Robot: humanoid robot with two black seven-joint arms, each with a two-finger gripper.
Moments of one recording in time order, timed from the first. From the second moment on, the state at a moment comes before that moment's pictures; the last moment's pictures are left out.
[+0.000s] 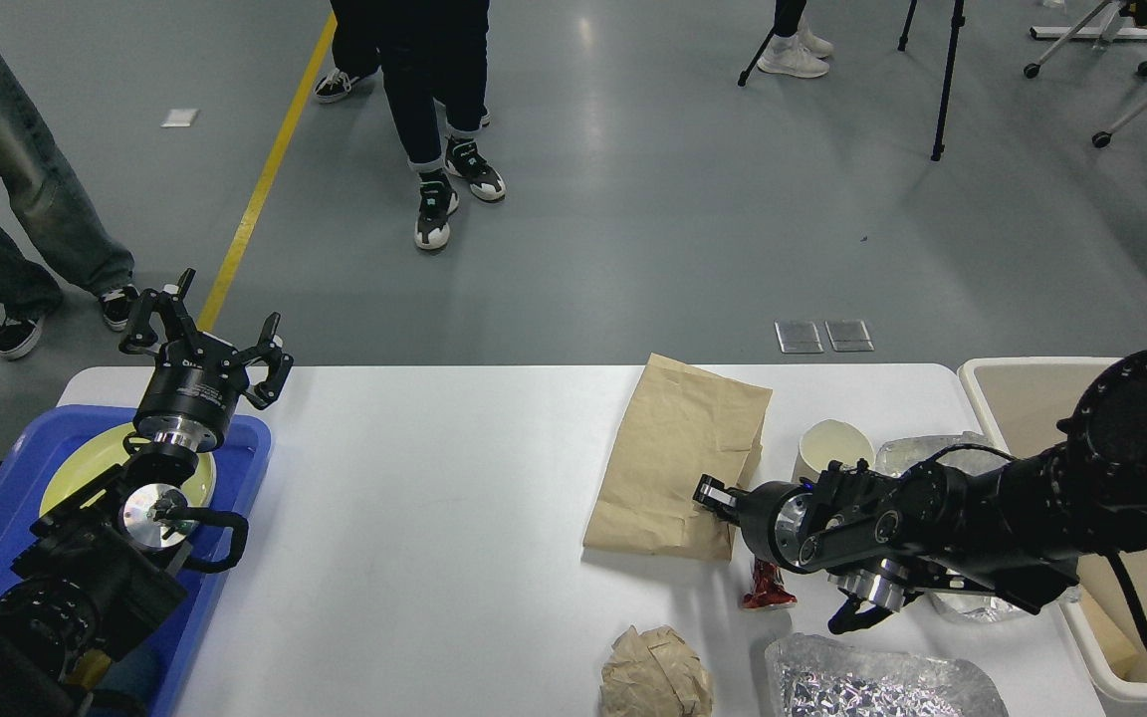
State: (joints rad) left arm -0.74 0.15 -0.76 -0.12 -0.17 -0.67 -0.43; right arm 1.28 -0.11 -0.95 1.18 0.06 -0.37 0.14
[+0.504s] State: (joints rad) left arm -0.74 0.15 -0.76 -0.12 -0.17 -0.67 -0.43; right arm 1.35 -0.11 -0.95 1.23 0.06 -0.35 0.14
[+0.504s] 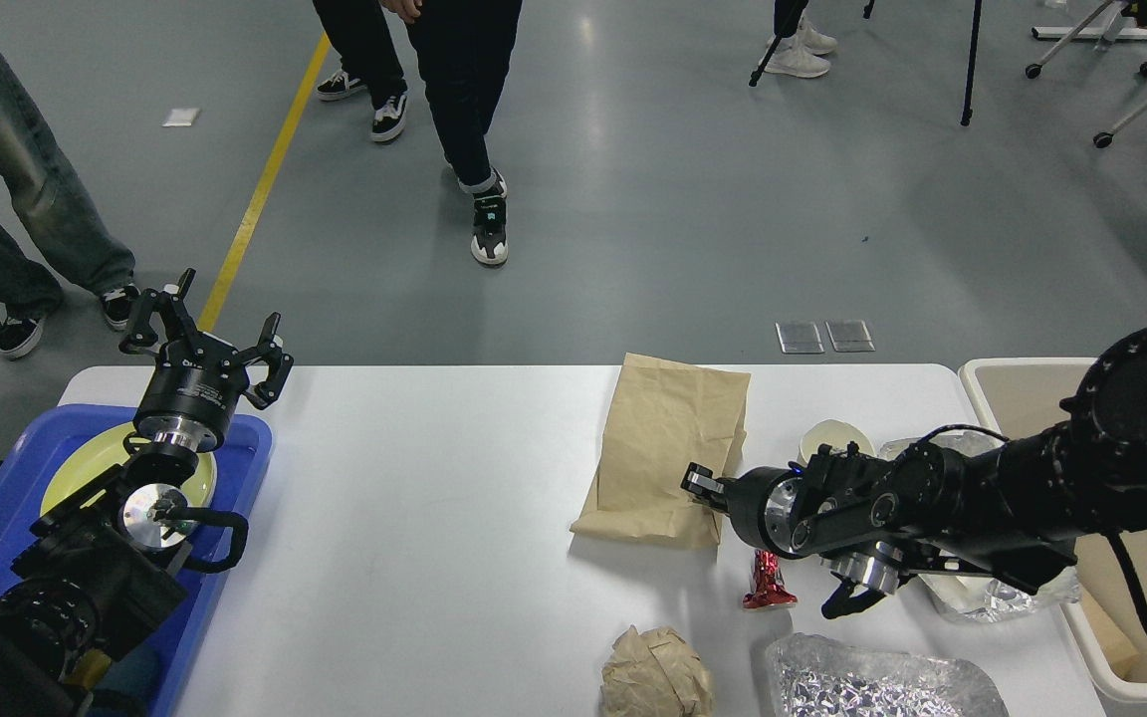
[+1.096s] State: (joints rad) left arm -0.74 0.15 -0.76 -0.12 -0.17 -0.67 -0.43; right arm 2.14 -0.46 -0.95 1.57 -0.39 0.50 0.14
